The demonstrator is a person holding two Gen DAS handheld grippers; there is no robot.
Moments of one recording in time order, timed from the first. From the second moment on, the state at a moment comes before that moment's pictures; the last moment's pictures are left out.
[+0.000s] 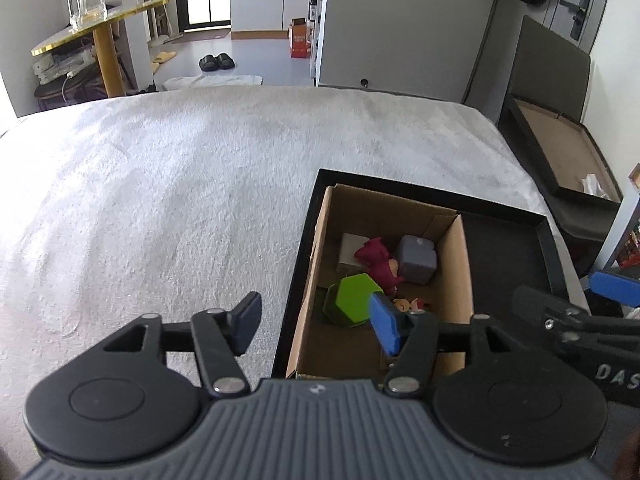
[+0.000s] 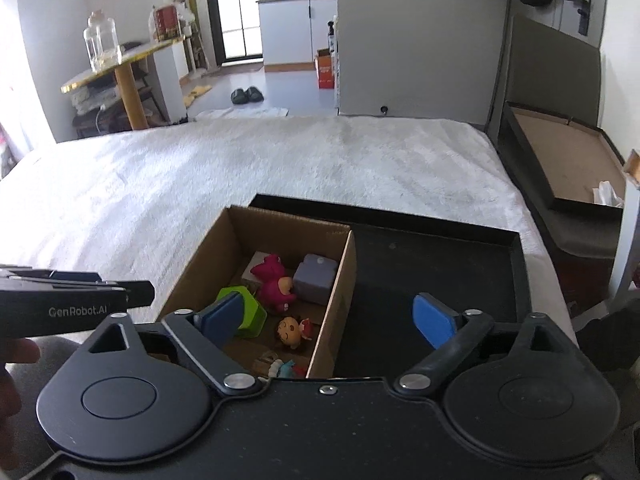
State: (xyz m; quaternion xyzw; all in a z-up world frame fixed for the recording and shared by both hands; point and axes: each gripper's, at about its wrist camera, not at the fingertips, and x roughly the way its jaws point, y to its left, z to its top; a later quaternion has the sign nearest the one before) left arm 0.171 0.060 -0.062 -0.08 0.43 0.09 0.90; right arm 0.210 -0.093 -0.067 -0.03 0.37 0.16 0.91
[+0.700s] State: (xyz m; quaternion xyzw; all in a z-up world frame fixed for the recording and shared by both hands) left arm 0.119 0.051 -0.022 -0.05 0.40 0.07 0.91; right arm 0.169 -0.120 -0.031 0.03 0.37 0.16 0.92
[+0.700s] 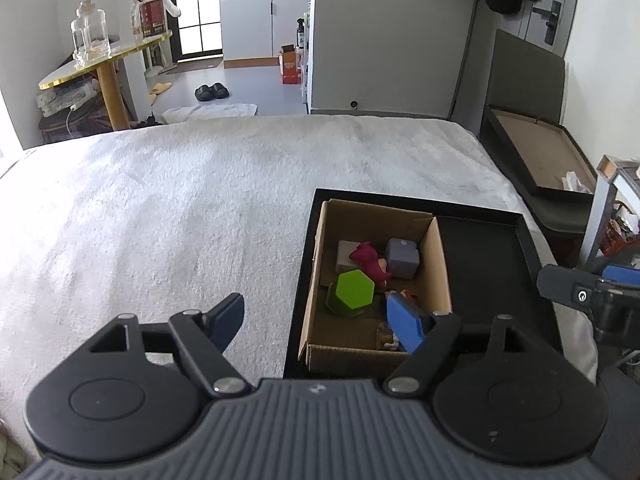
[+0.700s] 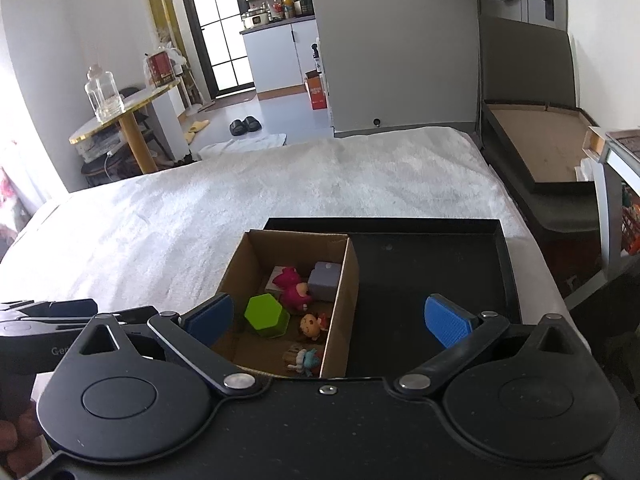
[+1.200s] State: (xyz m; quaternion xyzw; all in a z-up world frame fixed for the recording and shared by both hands) left arm 0.077 0.035 0.013 -0.04 0.38 0.05 0.92; right arm 0.128 -0.152 -0.001 0.07 0.36 0.13 0.92
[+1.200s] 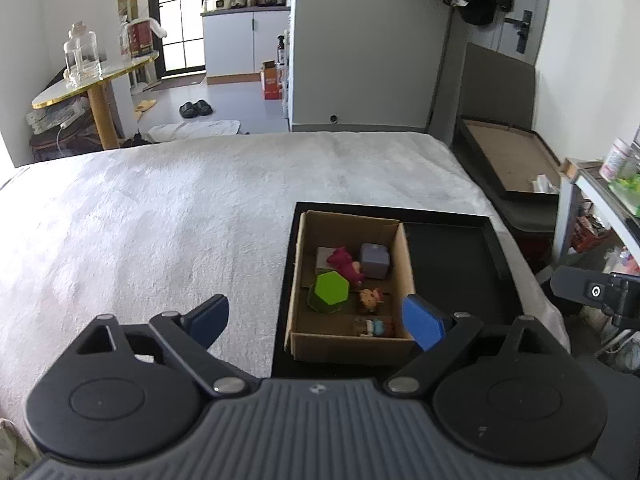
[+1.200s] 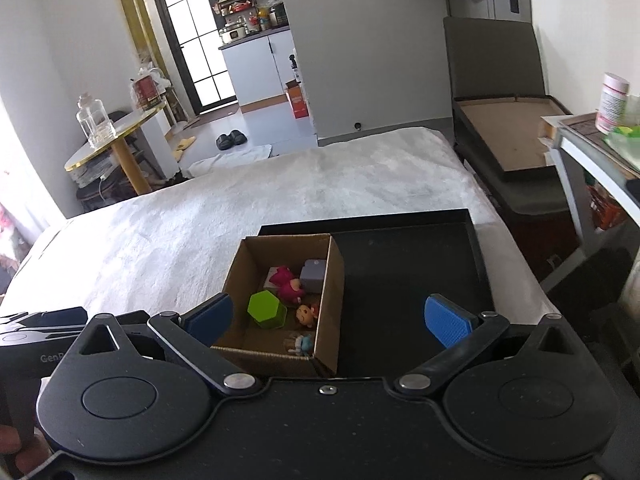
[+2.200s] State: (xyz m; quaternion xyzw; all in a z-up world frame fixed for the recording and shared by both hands) left arm 0.003 0.006 0.053 -0.03 0.34 0.02 0.94; right arm 0.059 -0.183 0.027 0.07 0.33 0.09 0.94
